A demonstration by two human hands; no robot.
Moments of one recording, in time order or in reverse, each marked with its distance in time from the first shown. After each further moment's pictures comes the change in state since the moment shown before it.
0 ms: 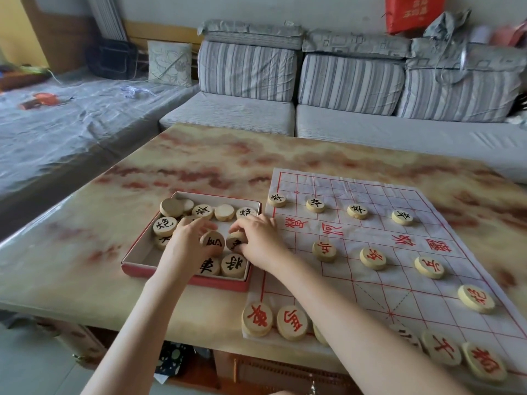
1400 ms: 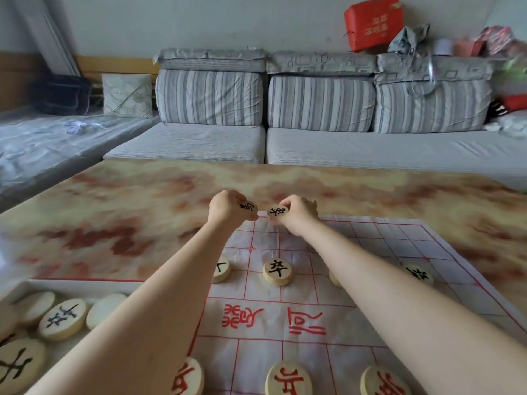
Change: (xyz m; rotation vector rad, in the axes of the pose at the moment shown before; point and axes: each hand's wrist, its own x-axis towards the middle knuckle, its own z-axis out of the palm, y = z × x) left_hand 0.265 0.124 0.173 -0.043 -0.072 -0.002; right_hand 0.167 0.237 -0.085 0.184 0.239 0.487
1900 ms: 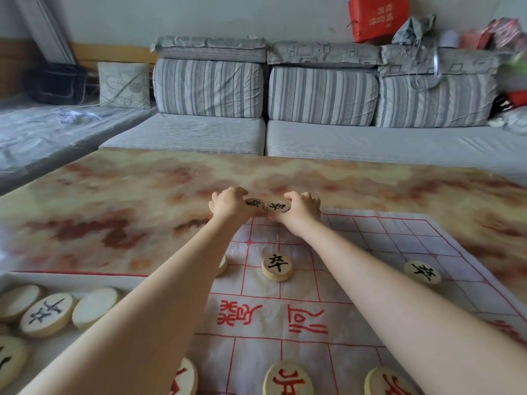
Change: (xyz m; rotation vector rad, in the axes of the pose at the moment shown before) left_hand 0.004 0.000 0.019 0.160 -0.017 -0.025; right_hand 0.002 0.012 0.011 -0.126 0.051 -0.026
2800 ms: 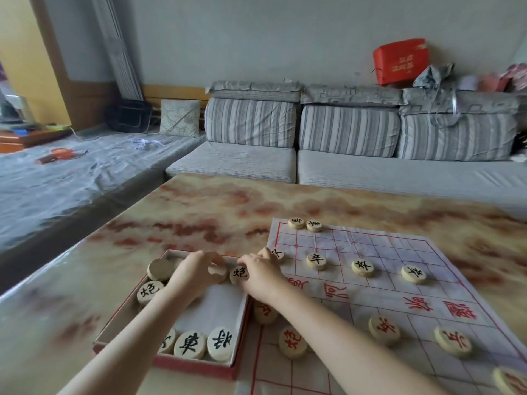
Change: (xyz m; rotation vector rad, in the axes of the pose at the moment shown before) left_hand -0.189 -0.137 -0.145 0.099 -0.025 0.100; right_hand -0.209 -0.139 0.013 -0.094 -0.315 -0.439
